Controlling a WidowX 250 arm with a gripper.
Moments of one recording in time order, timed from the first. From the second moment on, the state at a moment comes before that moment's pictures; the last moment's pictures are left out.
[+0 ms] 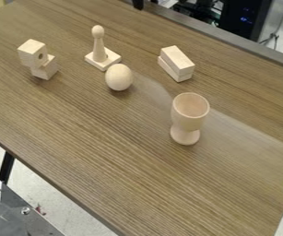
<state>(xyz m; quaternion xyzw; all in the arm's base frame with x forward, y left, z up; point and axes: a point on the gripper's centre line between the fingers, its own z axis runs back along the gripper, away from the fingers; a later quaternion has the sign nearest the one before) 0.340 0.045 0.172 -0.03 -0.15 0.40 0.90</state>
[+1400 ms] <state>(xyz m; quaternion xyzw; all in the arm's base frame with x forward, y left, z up) 0.298 0.062 0.083 0.08 -0.05 0.36 0.93</state>
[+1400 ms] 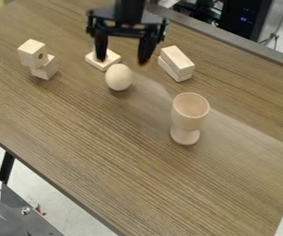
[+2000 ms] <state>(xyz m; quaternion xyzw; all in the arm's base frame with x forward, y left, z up) 0.294 0.058 0.060 0.07 -0.05 0.36 0.93</state>
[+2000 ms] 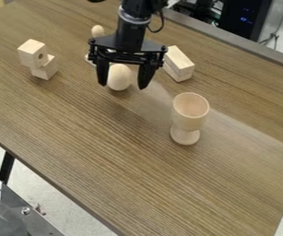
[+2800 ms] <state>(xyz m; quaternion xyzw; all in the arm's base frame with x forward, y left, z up) 0.306 0.070 0.051 0.07 -0.04 0.37 0.93</state>
